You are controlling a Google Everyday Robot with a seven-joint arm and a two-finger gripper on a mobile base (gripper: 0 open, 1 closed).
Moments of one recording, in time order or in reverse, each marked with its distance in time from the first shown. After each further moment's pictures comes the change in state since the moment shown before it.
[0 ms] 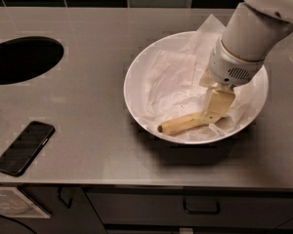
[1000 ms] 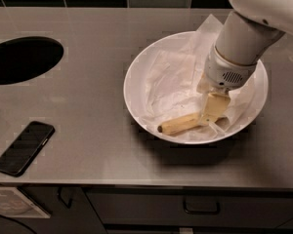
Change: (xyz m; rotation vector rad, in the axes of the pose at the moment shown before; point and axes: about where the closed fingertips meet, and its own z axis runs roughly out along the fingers) arm 0.001 -0.001 0.017 -0.034 0.017 -0.002
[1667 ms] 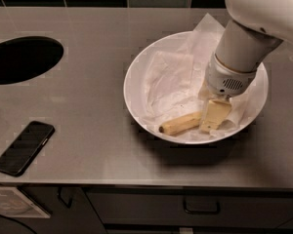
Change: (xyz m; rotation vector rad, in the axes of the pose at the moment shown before) arm 0.009 0.011 0.012 -0.040 0.019 0.013
